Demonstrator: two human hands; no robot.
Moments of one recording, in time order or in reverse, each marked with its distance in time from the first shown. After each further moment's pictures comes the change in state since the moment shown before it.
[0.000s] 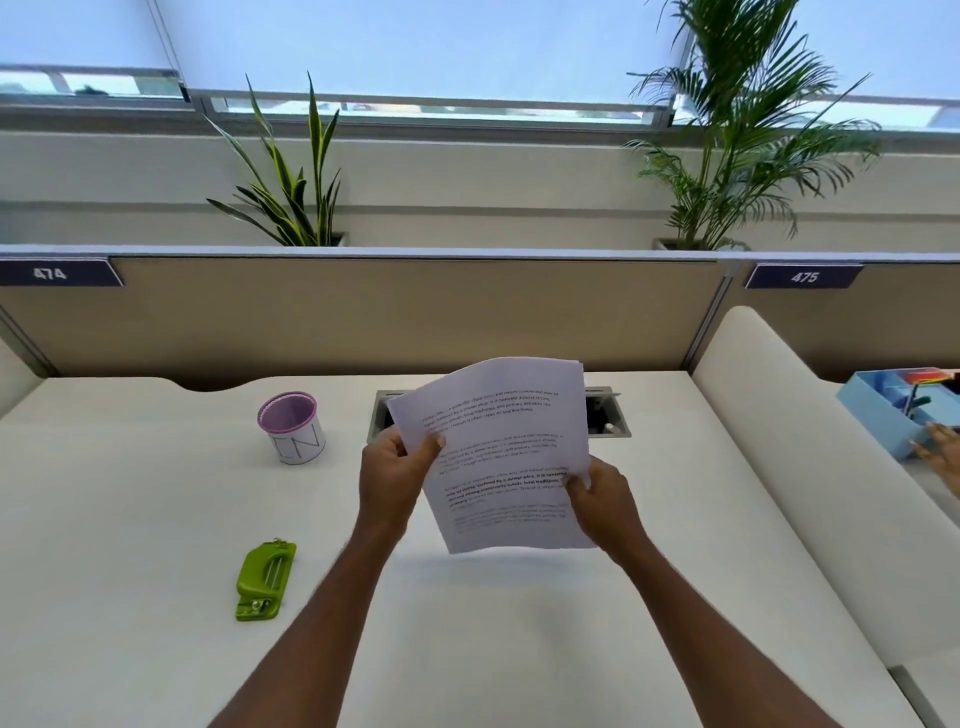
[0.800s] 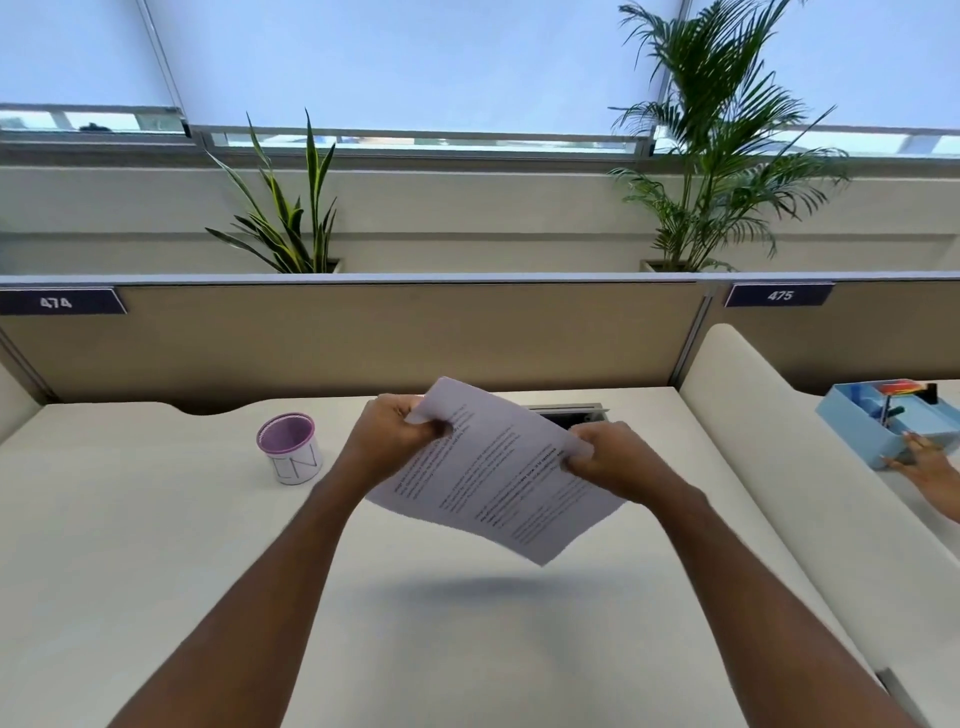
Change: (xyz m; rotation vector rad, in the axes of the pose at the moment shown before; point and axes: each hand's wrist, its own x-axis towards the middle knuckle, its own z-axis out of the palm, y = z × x) left_hand 0.042 0.060 -0.014 0.506 -0.289 0.170; right_hand 0.033 -0.053 -0.072 -0.411 -0.283 -0.144
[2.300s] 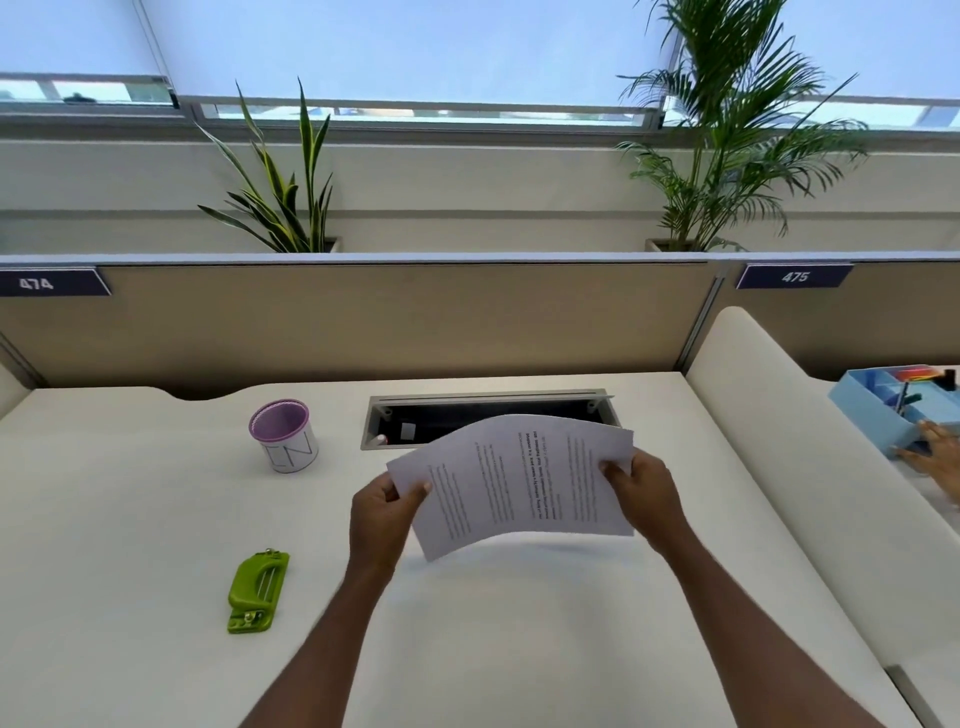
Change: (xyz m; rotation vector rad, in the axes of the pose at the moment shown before) left_hand -0.054 -0.092 0.075 -0.422 0.312 -0.260; right_hand -0.015 0.066 0.062 0.479 0.331 0.162
